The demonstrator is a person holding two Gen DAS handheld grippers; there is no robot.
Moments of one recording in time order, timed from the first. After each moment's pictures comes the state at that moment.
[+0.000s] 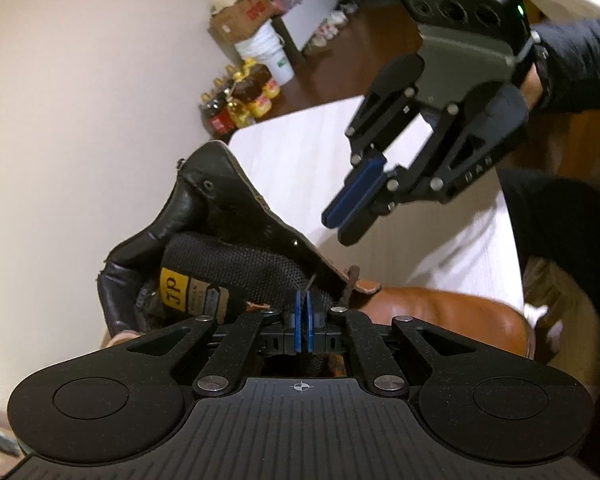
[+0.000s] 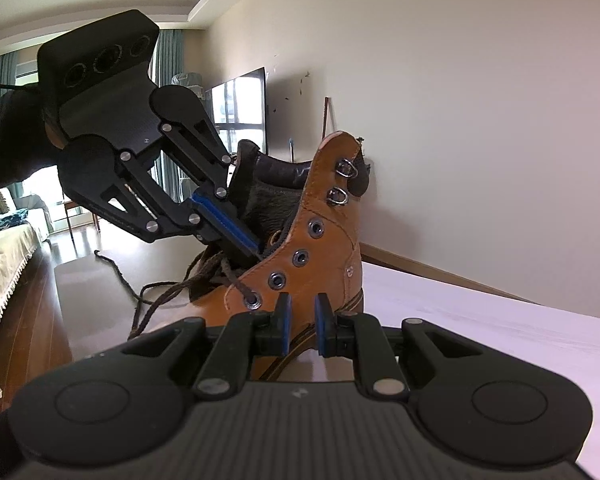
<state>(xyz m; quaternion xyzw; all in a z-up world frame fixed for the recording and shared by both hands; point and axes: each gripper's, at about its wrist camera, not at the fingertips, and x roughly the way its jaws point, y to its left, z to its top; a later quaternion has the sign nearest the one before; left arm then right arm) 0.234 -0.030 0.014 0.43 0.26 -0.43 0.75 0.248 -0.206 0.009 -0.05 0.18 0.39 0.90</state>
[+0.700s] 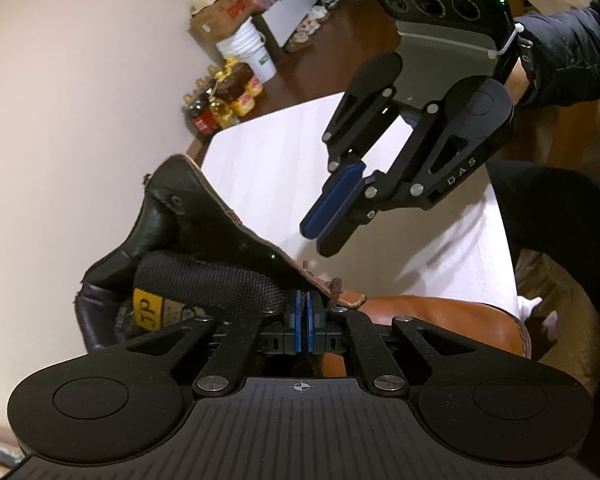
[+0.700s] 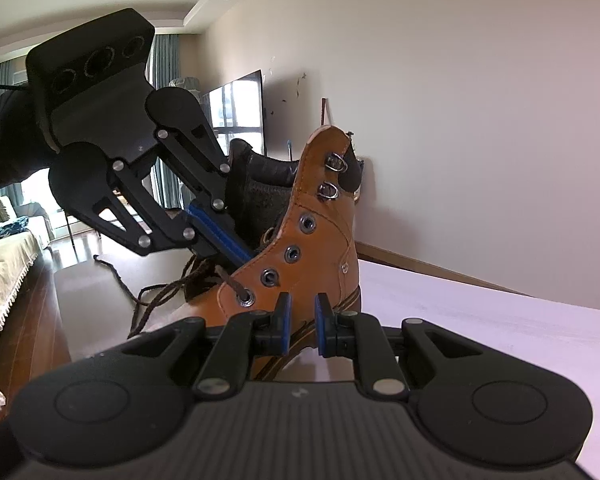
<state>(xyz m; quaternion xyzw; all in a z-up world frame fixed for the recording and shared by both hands) 0.225 -0.036 0.006 0.44 0.26 -0.45 0.73 0.248 -0.210 0.007 -0.04 0.18 0.39 0.90</state>
